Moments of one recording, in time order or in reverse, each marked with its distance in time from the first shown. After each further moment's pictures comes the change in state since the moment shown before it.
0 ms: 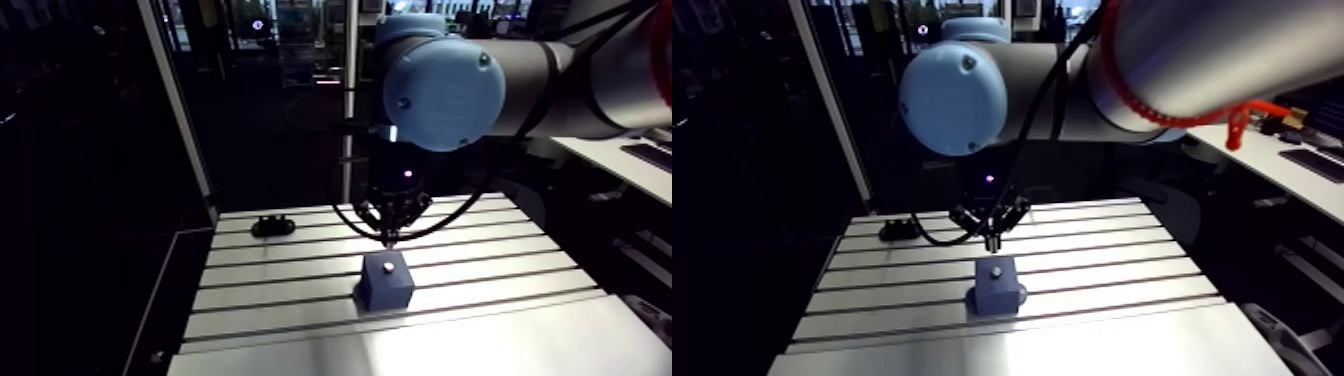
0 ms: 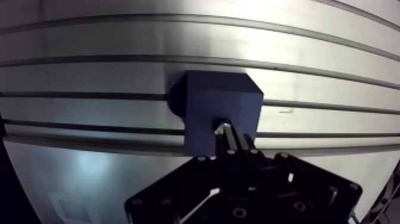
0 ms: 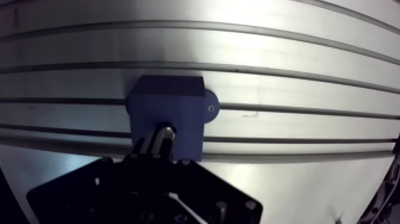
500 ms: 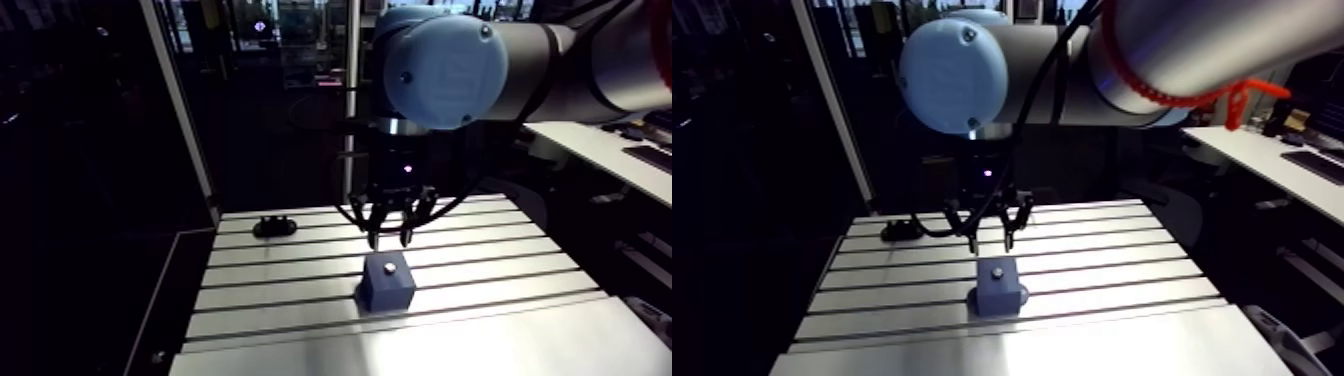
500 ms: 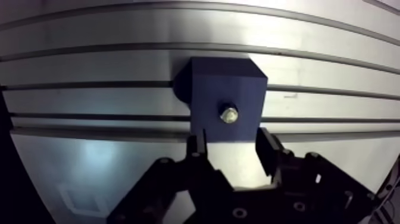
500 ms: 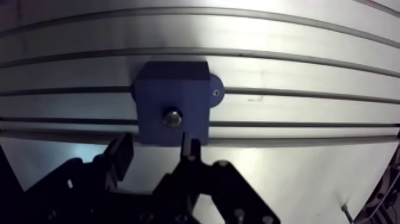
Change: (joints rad) arm 0.005 -0.004 -0.035 0.092 0.002 0.037
